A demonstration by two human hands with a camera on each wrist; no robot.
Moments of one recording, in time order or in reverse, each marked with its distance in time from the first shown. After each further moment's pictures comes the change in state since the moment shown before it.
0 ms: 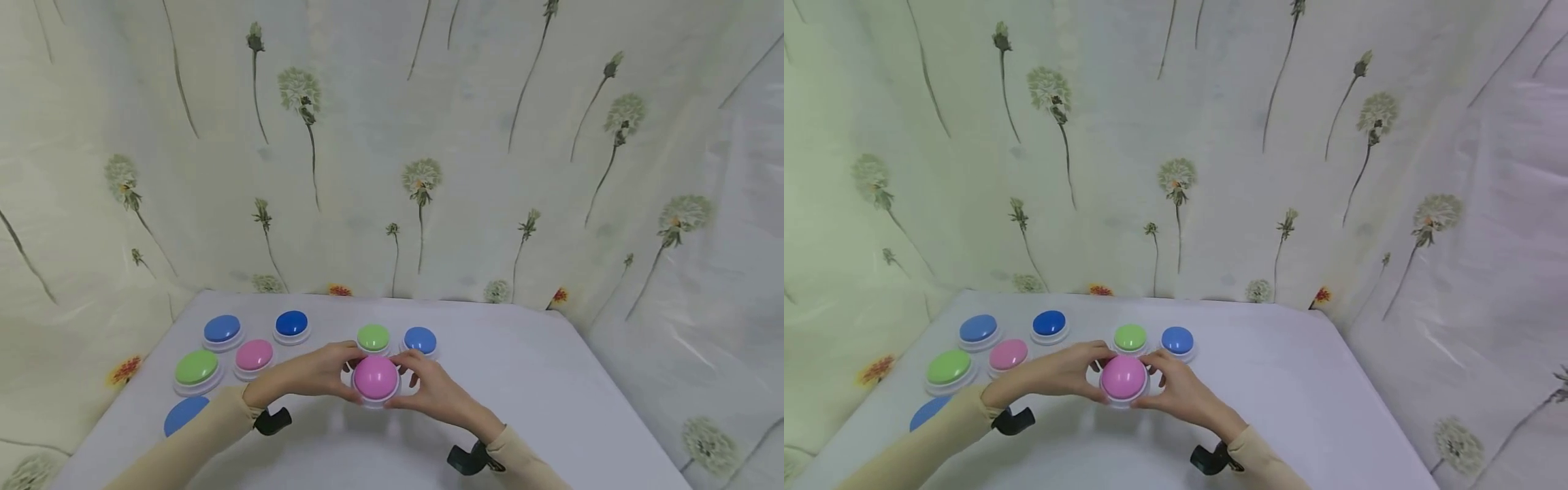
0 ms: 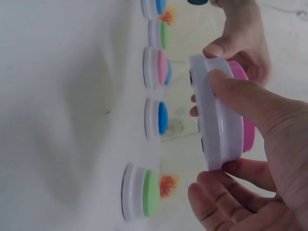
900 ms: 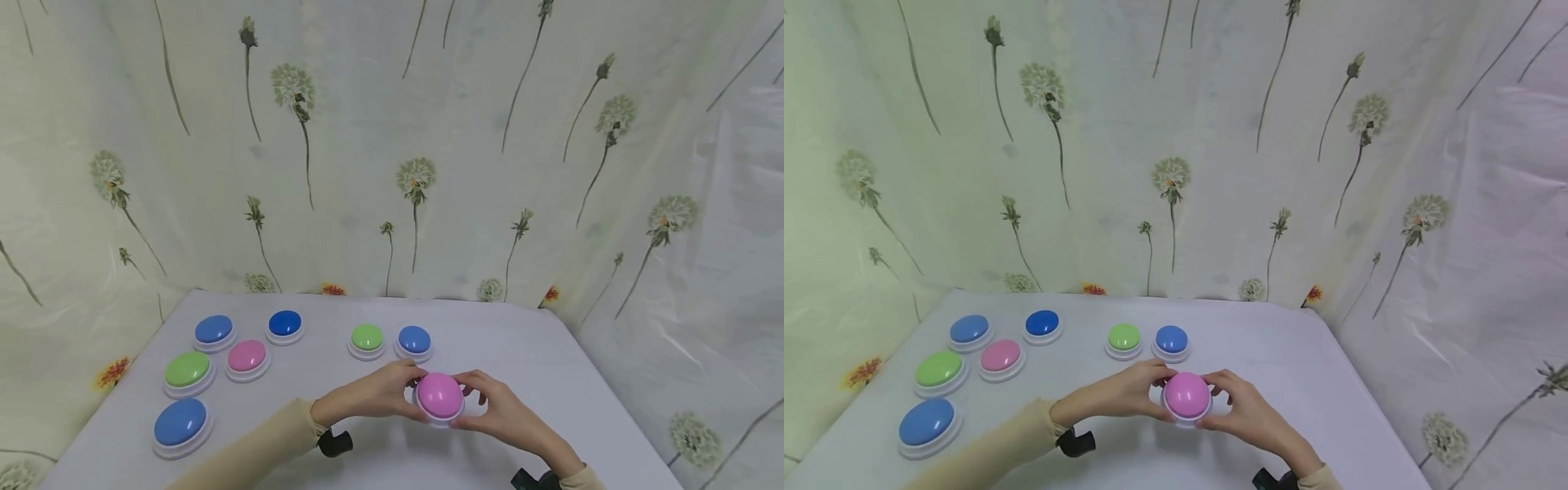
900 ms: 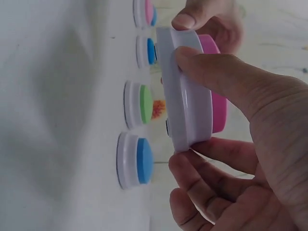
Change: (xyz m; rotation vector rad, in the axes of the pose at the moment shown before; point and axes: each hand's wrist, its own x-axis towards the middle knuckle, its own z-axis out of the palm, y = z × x) left_hand 0.069 0.053 0.068 0.006 0.028 0.143; right_hand -0.085 0.036 -0.058 -0.098 0.040 0.181
